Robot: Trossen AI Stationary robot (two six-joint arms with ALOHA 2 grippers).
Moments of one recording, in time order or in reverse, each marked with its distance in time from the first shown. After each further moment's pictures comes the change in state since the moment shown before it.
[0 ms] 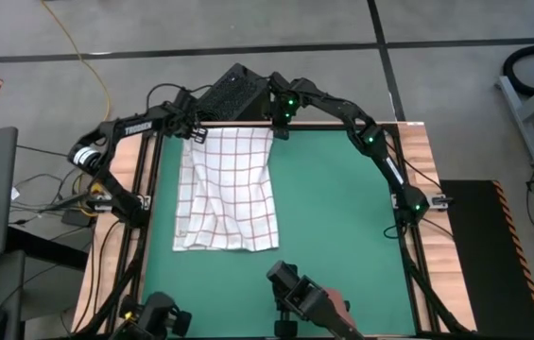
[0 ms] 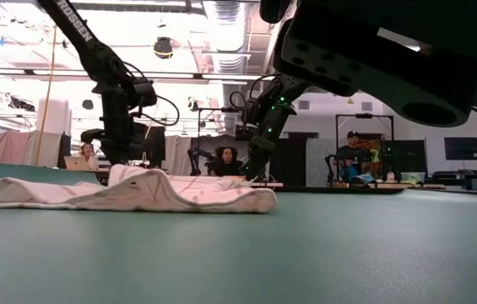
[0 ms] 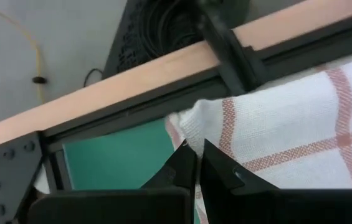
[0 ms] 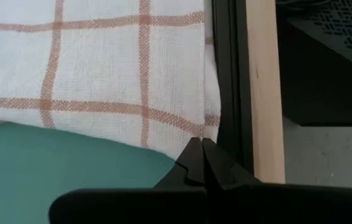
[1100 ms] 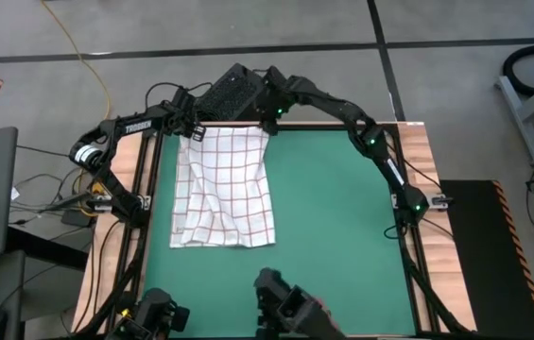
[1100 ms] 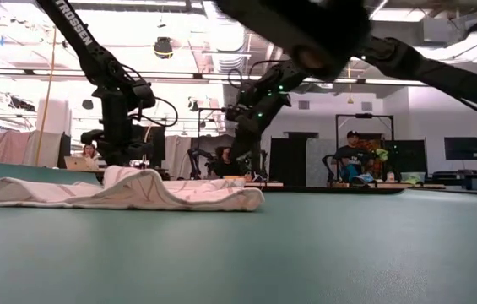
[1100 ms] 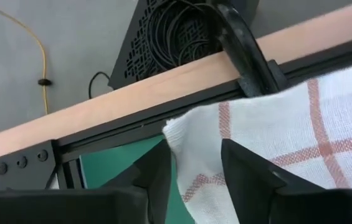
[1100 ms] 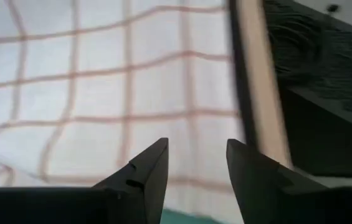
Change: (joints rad) left arm 0.030 0.011 0.000 0.038 -0.007 0.024; right arm 0.060 -0.039 0.017 0.165 -0.122 0.161
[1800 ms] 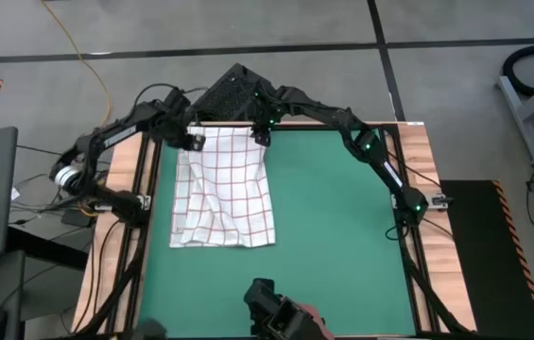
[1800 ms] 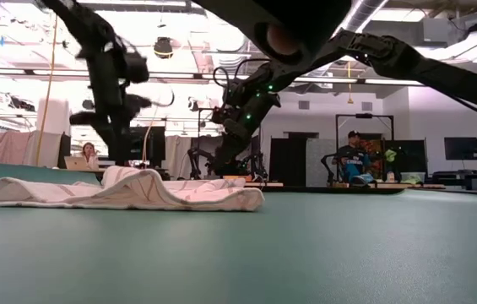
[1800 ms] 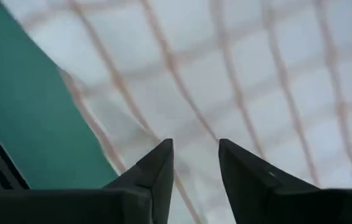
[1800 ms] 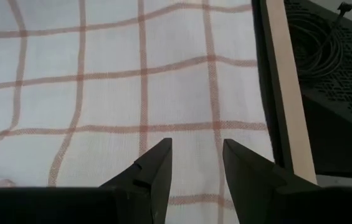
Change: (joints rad) left arm -0.134 -0.272 0.060 -0.503 0.427 -0.198; right arm 0.063 0.018 -0.001 0.012 0.070 0.023
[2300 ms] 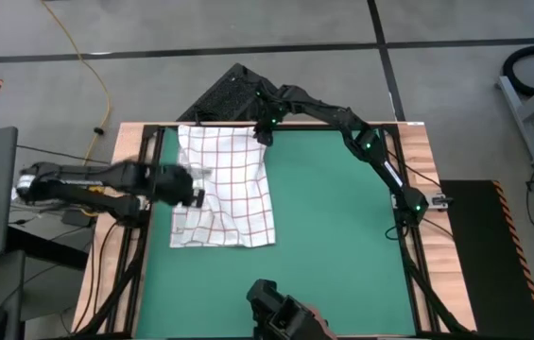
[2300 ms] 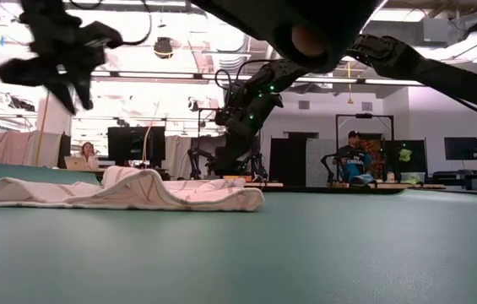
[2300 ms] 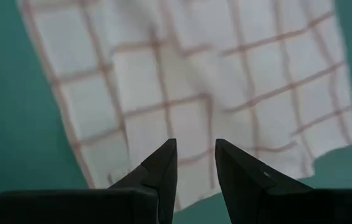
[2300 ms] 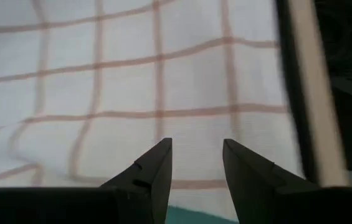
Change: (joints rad) left arm -0.968 -0.423 -0.235 -0.085 -0.301 -1.077; right arm -0.012 0.000 0.000 -0.054 -0.054 0.004
